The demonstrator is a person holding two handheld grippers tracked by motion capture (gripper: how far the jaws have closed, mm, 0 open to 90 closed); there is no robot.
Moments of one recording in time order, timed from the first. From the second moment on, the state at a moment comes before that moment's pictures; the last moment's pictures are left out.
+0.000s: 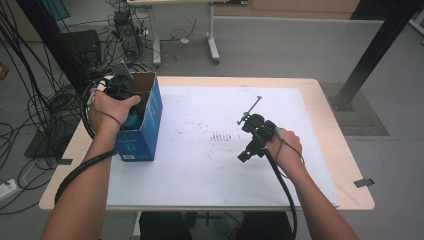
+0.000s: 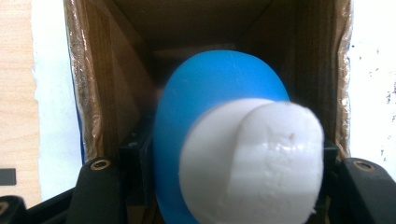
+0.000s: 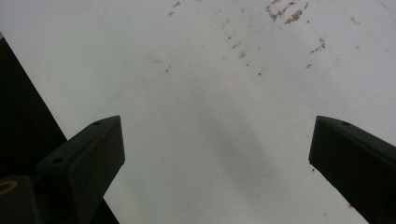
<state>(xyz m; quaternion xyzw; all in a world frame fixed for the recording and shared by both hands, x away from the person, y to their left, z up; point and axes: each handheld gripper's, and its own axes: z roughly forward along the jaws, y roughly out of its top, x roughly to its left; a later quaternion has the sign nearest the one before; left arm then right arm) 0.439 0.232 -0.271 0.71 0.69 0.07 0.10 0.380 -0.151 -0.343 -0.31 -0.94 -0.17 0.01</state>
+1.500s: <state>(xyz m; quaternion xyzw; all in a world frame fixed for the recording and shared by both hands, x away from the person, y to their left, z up) 0.428 0.230 -0.247 0.71 0.69 0.09 0.12 0.377 -0.148 -0.341 -0.30 -0.94 -0.17 0.00</state>
